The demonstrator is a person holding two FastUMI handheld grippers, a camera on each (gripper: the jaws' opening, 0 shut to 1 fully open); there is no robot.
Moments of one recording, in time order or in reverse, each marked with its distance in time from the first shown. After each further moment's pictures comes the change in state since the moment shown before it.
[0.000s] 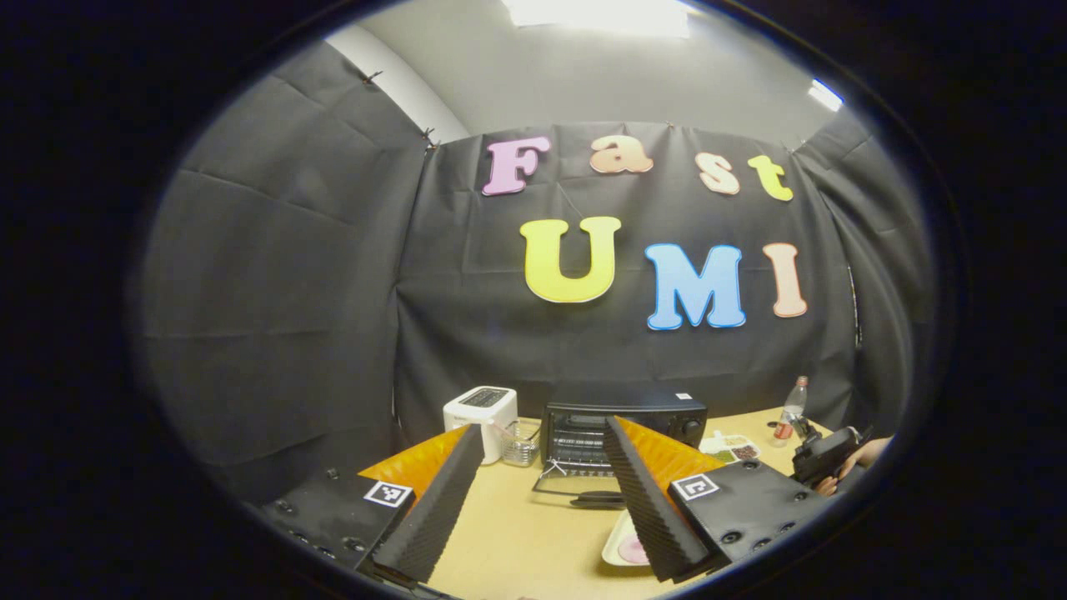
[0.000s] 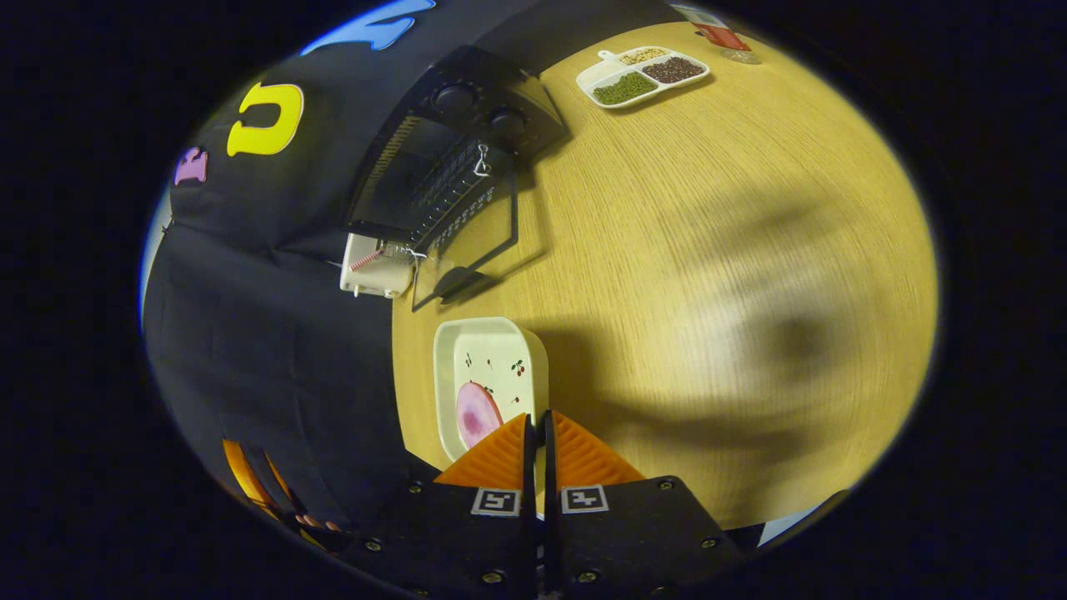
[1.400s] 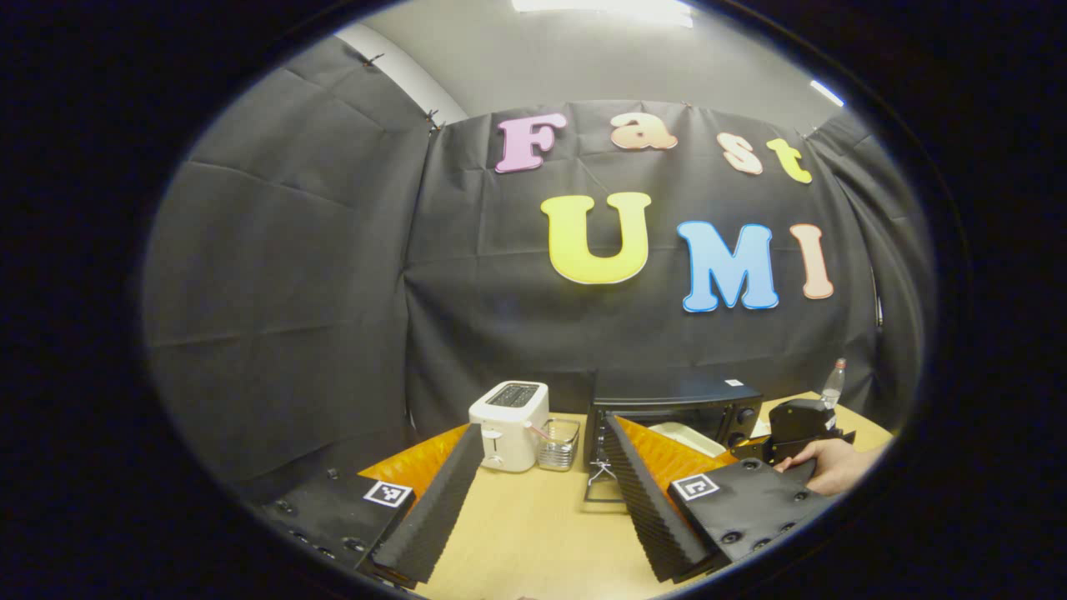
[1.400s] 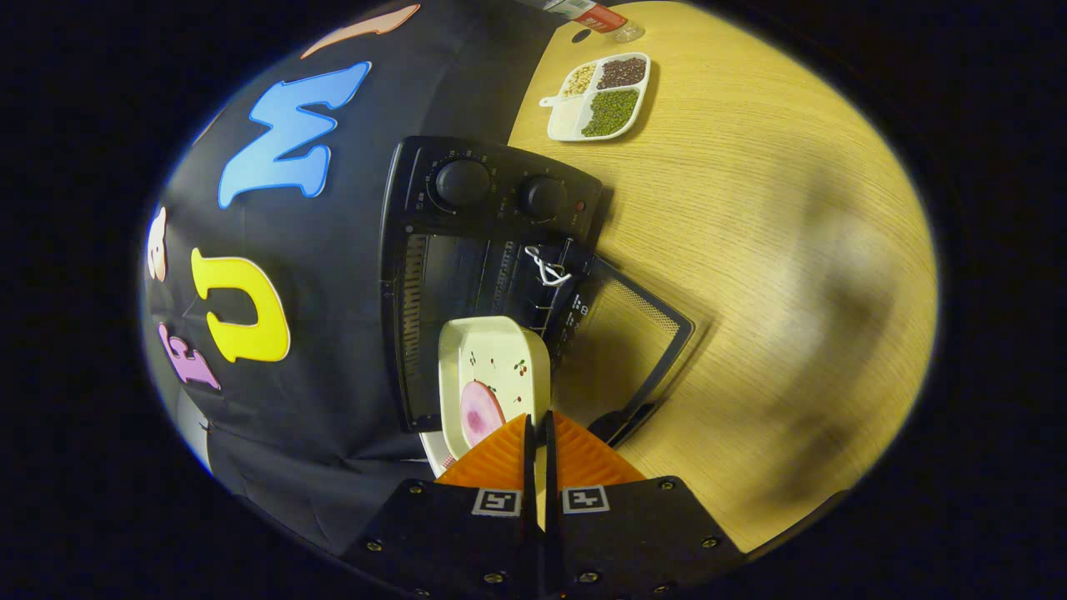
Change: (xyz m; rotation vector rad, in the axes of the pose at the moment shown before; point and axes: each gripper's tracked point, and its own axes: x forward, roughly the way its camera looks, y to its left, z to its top) left arm 0.097 0.087 -0.024 0.037 0.056 0.018; right arm 0.110 0.117 0.130 0.567 -0.516 0.181
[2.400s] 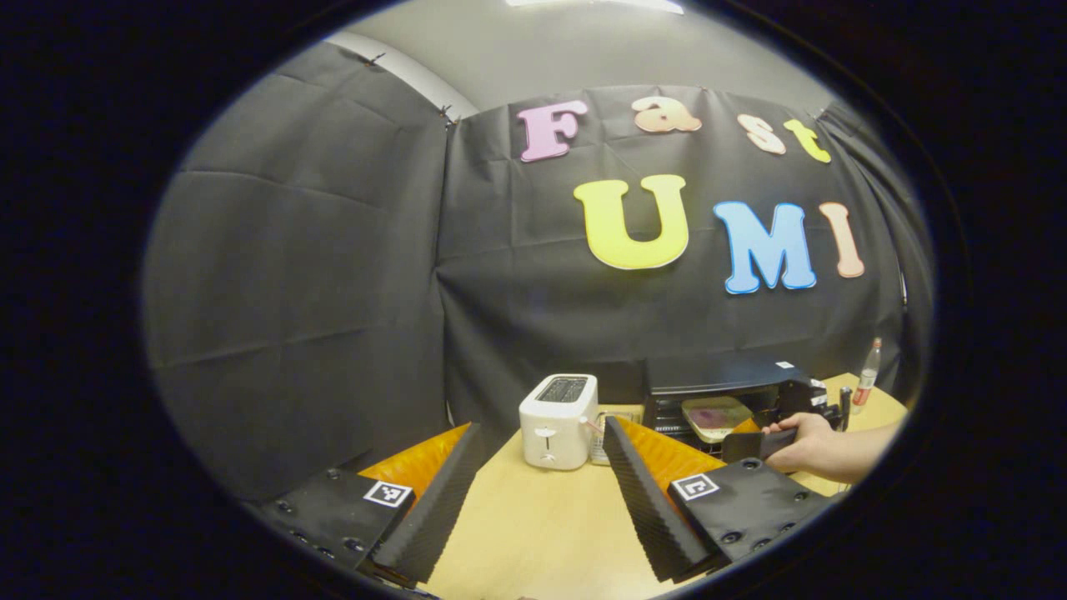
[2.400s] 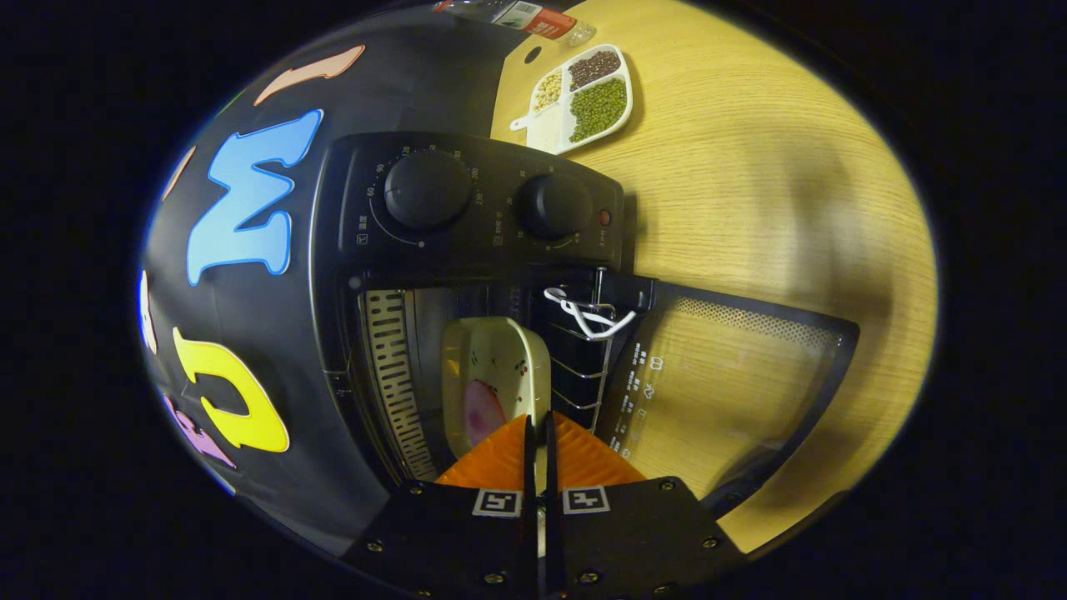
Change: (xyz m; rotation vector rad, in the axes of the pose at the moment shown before) left arm 0.020 0.063 -0.006 0.053 0.039 0.100; right arm 0.093 0.032 0.044 0.190 -0.233 -0.001
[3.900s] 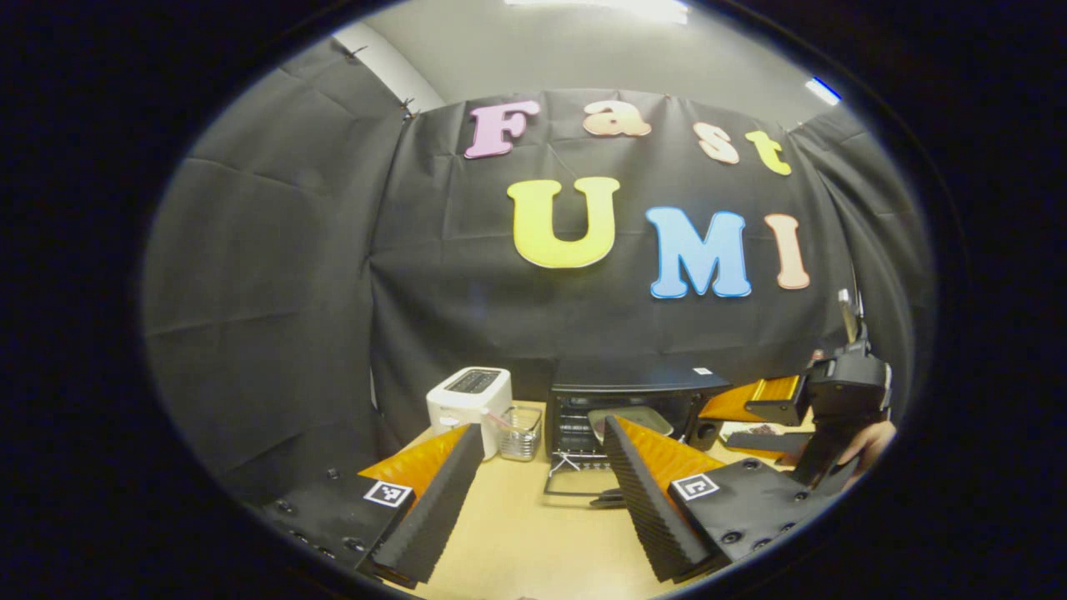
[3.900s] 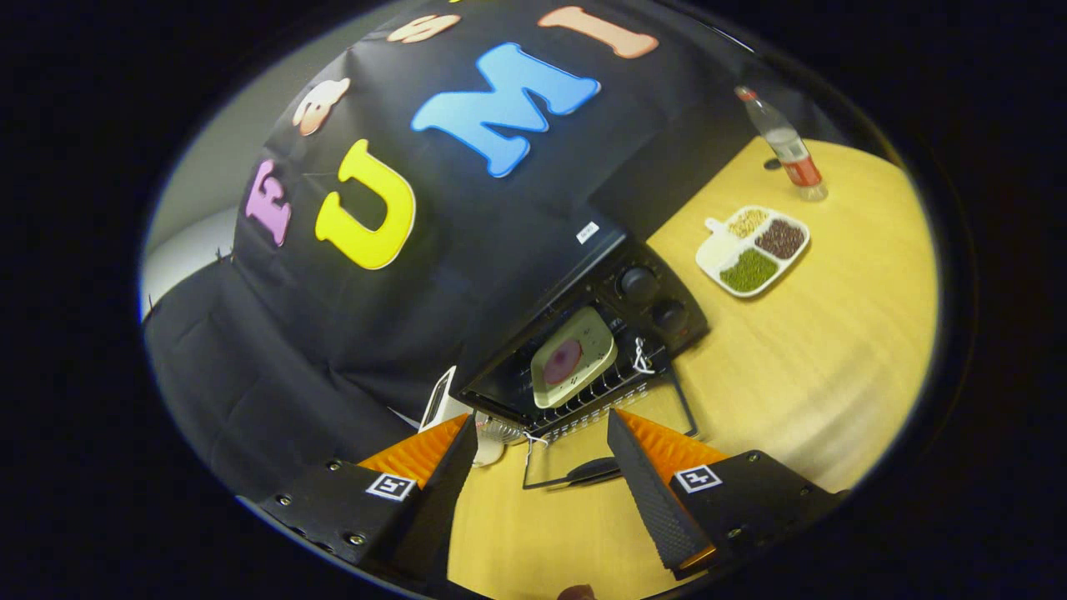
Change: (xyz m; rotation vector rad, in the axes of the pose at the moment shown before) left arm -0.026 -0.128 -0.011 -0.056 0.007 -0.225; right arm -0.208 0.016 0.031 -0.896 0.089 0.291
